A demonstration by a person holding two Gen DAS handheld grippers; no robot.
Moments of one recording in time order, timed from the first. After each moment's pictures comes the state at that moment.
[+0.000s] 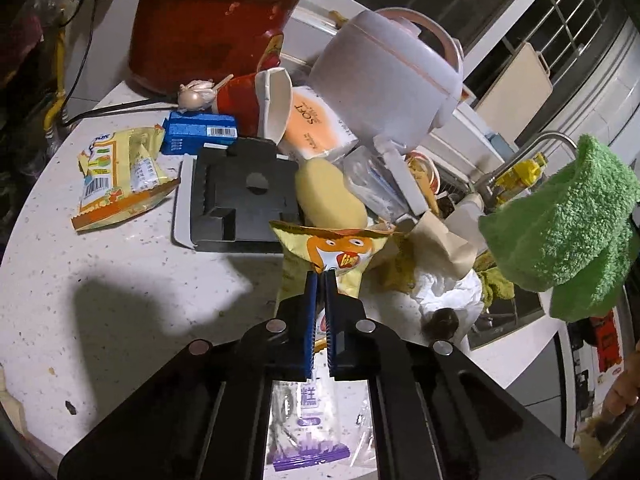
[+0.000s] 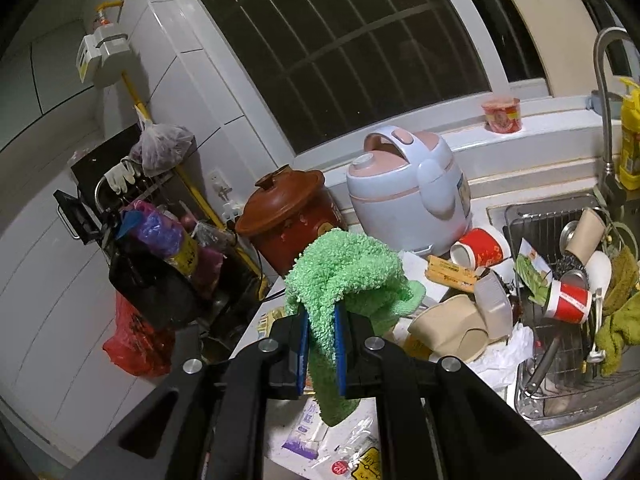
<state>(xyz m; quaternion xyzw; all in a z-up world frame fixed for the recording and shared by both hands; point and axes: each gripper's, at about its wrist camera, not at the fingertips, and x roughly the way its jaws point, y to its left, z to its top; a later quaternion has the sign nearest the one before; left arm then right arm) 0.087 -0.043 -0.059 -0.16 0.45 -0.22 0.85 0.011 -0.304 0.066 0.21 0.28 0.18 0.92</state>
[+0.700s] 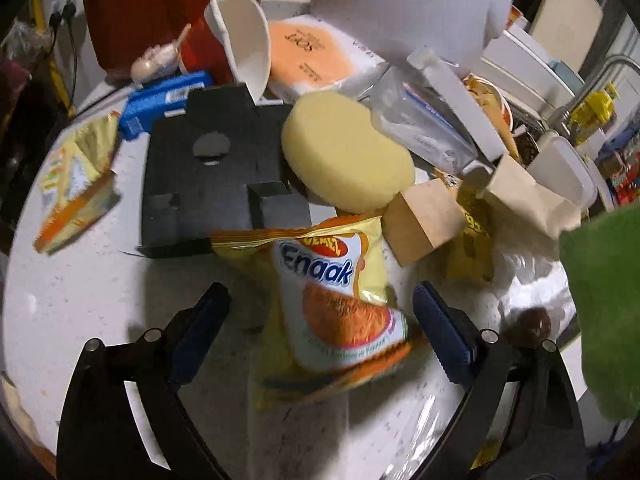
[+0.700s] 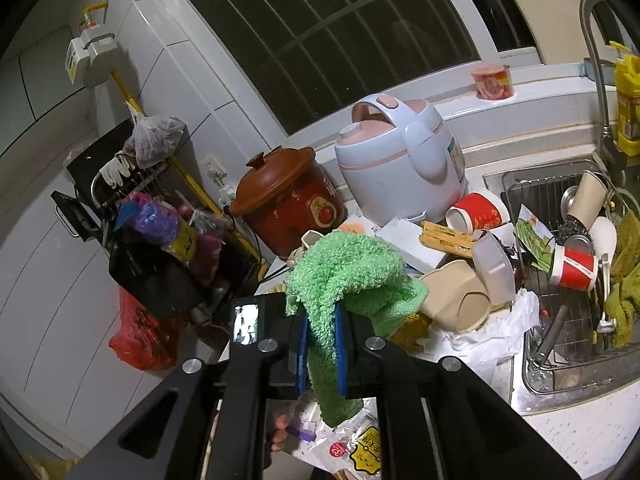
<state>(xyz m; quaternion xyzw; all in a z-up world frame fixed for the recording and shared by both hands) 0.132 -0.119 -0.108 -0.03 0.52 -0.12 0.85 0.007 -0.312 0.033 0.22 0.31 0.18 0.91</state>
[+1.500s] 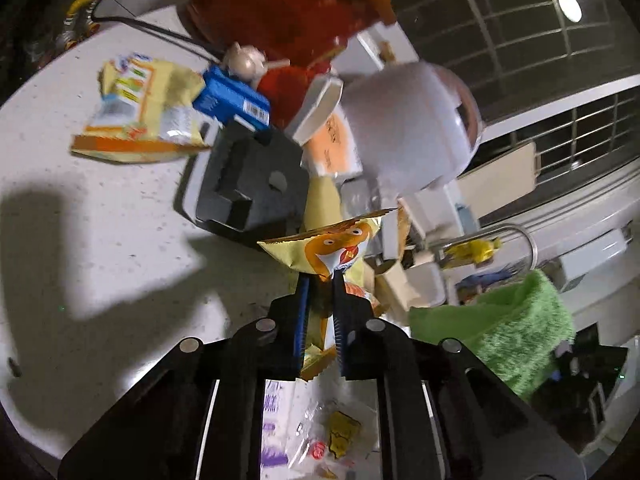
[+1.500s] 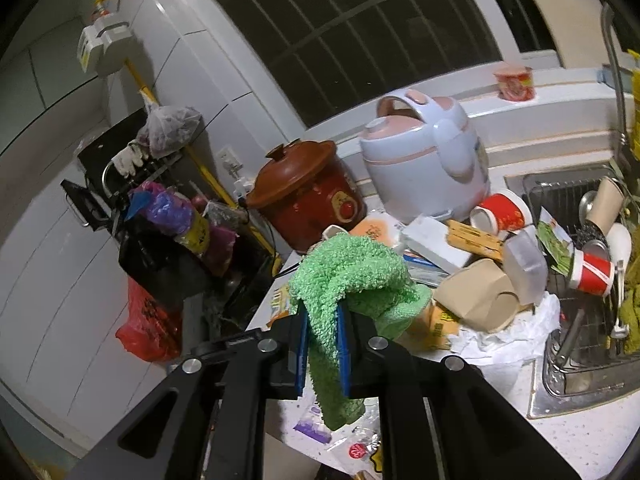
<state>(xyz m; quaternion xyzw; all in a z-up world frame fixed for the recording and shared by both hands) 0.096 0.025 -0.084 -0.38 0.44 -0.23 0.78 0.009 -0.284 0.041 0.21 0.31 0.21 0.90</state>
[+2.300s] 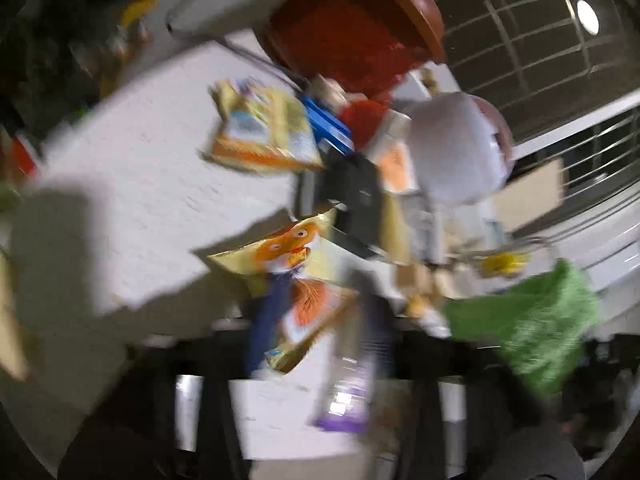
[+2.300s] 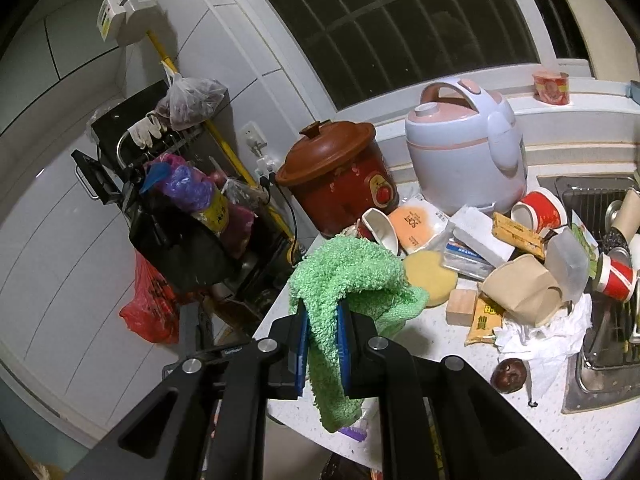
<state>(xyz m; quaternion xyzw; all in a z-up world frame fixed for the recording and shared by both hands) 0.065 0.079 -0.088 -0.34 0.44 -0.14 0.82 0.010 -0.231 0.044 0.18 0.33 0.23 0.90</state>
